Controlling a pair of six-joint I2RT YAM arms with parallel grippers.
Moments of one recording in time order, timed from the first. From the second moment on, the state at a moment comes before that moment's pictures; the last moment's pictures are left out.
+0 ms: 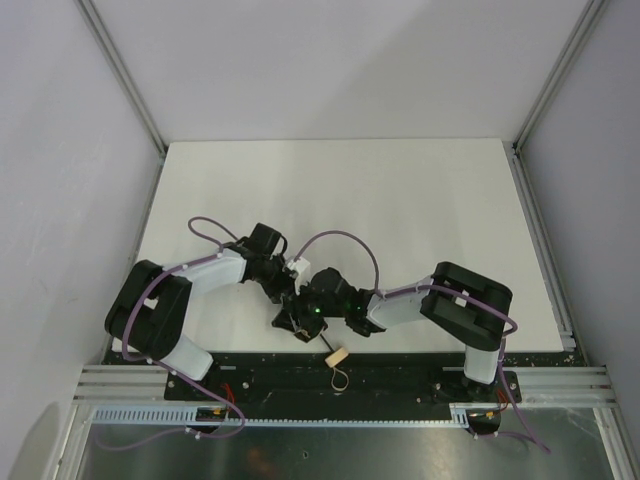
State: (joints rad) left arm -0.47 1.54 0.75 -0.42 0.27 -1.04; right arm 1.13 1.85 0.84 0.60 -0.22 0.49
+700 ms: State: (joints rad) left arm -0.44 1.54 0.75 -0.45 0.29 -1.04; right arm 1.09 1.88 0.80 0.73 -0.30 0.62
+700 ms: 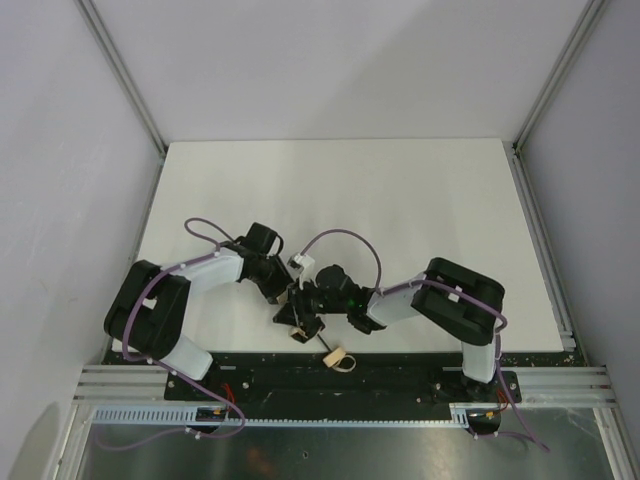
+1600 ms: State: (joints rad) left arm -0.38 1.61 0.89 -0.65 0.36 -0.98; right arm 1.40 1.96 0.91 0.61 0.60 0.12
